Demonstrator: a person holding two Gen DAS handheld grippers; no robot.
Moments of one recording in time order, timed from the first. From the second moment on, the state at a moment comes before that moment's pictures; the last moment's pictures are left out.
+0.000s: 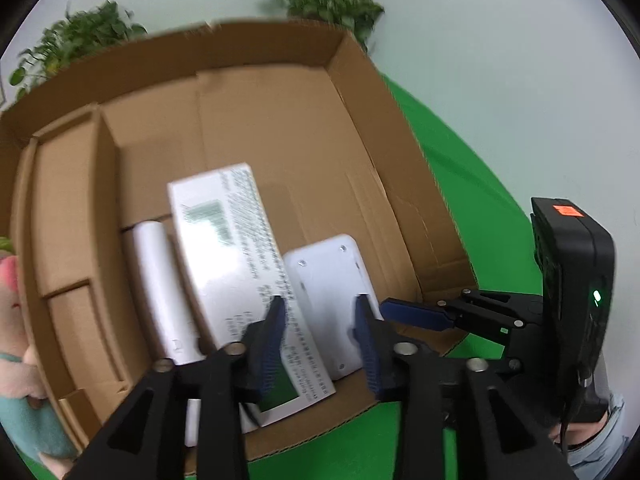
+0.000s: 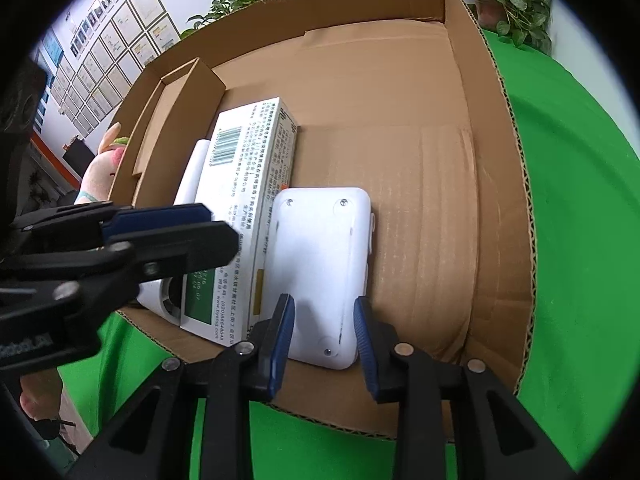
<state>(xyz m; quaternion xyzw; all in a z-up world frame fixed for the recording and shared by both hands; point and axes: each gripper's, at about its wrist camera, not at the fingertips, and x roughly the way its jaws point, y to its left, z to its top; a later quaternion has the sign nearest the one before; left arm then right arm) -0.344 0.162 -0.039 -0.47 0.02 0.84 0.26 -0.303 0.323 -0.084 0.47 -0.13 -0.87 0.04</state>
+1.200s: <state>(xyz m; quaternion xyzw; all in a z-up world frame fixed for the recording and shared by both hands) -0.257 0.012 -0.101 -0.27 0.01 0.96 0.01 -0.233 0.212 -0.096 0.27 -0.03 -0.95 -0.13</state>
